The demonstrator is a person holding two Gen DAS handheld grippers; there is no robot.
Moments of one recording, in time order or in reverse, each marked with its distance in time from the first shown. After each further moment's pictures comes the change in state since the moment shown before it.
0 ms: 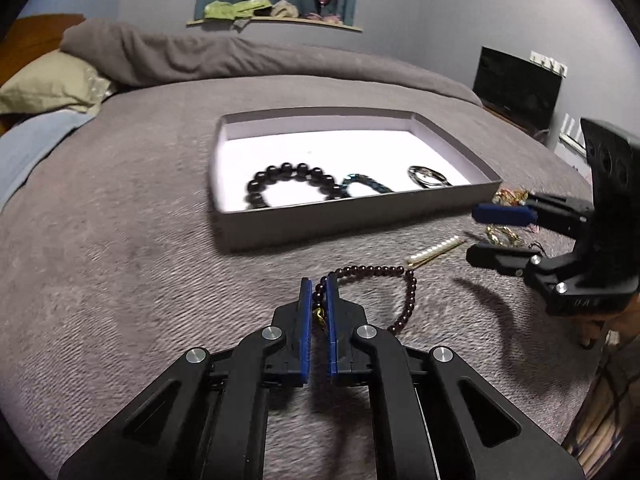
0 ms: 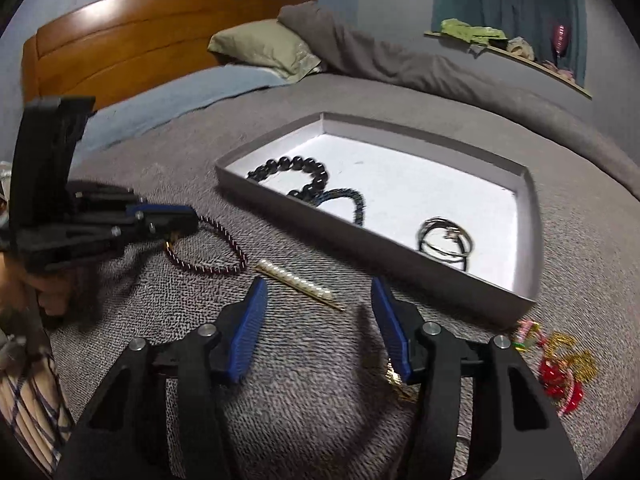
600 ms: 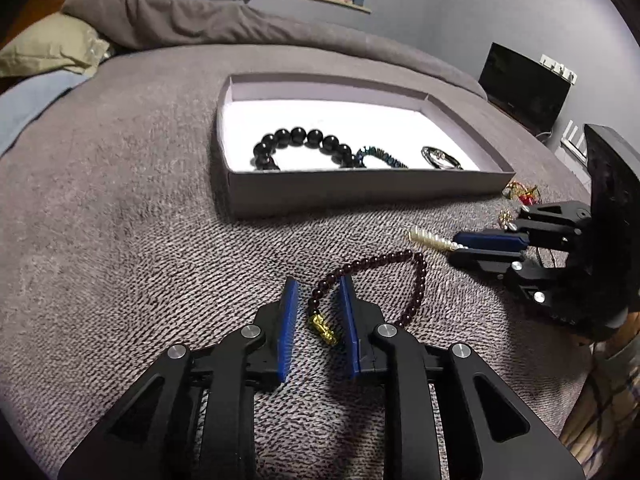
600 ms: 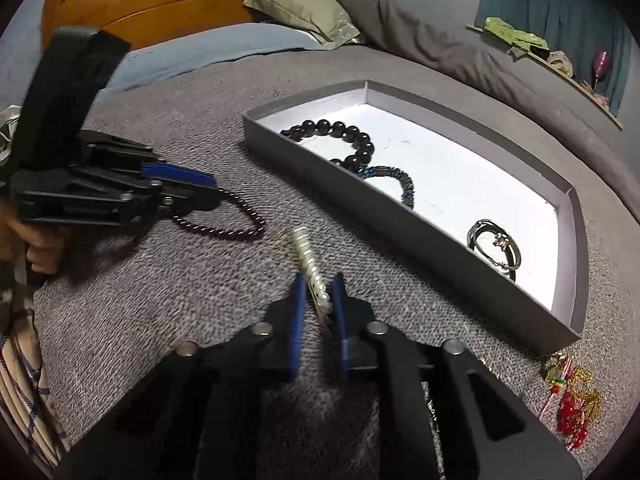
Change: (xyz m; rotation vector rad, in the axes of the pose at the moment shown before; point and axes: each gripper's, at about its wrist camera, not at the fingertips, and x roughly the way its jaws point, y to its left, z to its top) left arm 0.019 0.012 -0.005 -0.066 0.096 -0.055; right arm 0.028 0.023 0.003 -0.142 0.107 0.033
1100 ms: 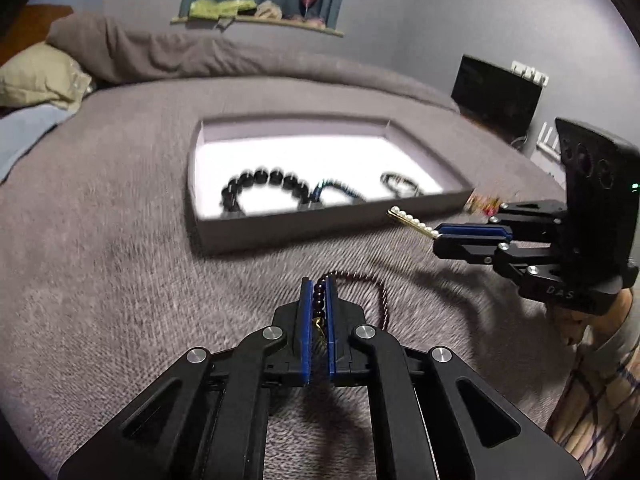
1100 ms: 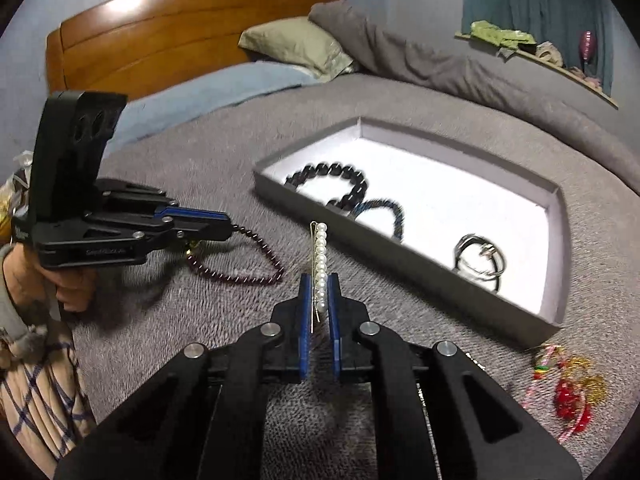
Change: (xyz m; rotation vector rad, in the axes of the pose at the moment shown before) left arm -0.029 -0.022 0.005 0.065 -0.125 -0.055; right arm -0.038 -0.016 0.003 0.111 -0.130 0.056
